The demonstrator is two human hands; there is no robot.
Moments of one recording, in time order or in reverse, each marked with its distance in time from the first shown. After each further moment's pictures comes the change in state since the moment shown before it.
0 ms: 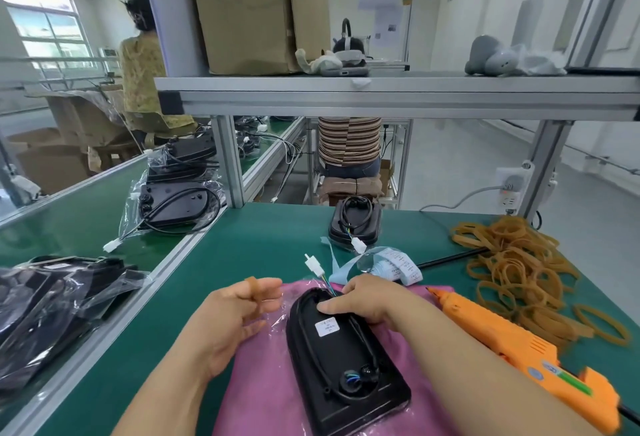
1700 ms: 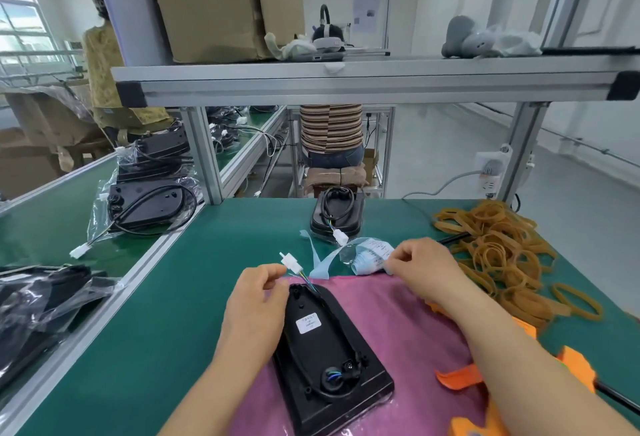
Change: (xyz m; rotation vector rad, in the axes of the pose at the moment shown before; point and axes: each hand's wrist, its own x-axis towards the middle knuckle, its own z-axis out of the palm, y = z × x) left_hand 0.006 -0.010 0.063 0.532 0.268 0.325; right_hand -0.025 0.050 -0.064 -0.179 0.564 -0.082
